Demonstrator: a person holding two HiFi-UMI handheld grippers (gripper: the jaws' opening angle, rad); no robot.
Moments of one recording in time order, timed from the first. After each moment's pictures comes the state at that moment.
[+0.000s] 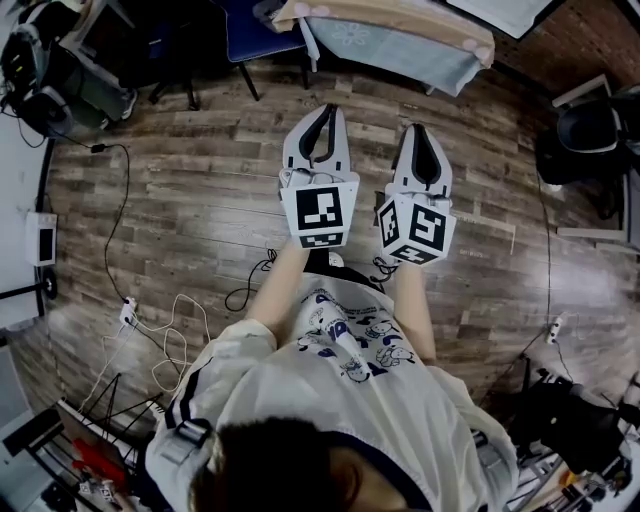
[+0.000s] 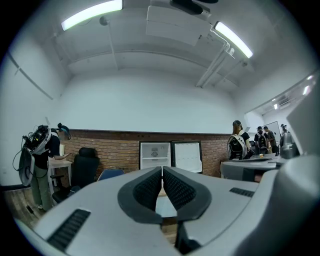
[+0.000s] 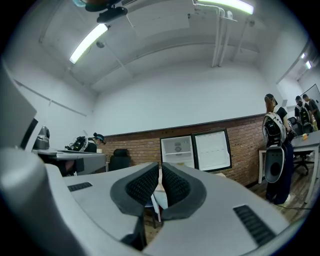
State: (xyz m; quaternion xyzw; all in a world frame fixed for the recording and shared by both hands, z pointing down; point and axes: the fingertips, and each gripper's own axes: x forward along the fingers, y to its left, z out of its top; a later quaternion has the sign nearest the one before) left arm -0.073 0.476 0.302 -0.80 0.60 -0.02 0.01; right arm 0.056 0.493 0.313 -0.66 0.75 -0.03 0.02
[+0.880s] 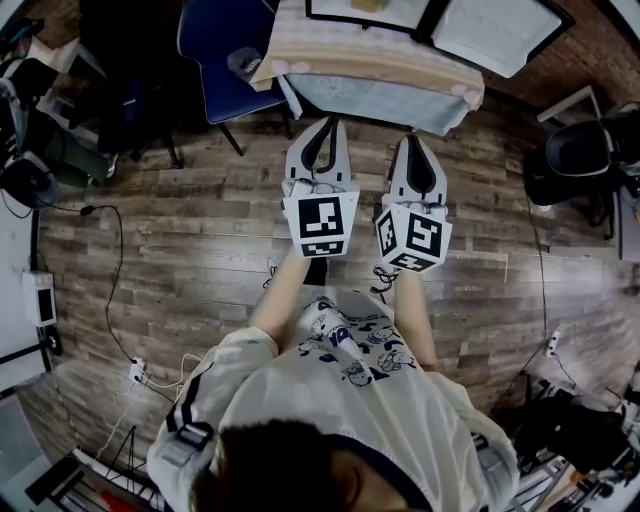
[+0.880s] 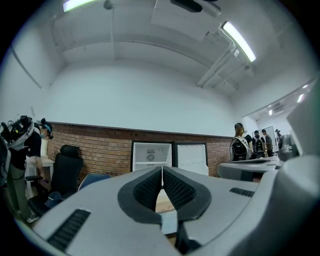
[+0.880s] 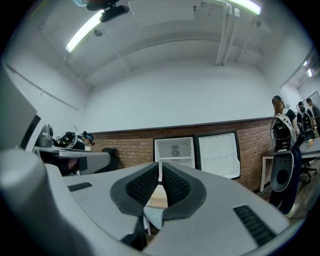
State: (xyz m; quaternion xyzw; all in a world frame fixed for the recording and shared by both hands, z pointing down) left arm -0.061 0.246 0.291 -0.83 0.56 0.00 0.01; right arm 0.058 0.273 0.300 -0.68 0.73 -0.01 0.01
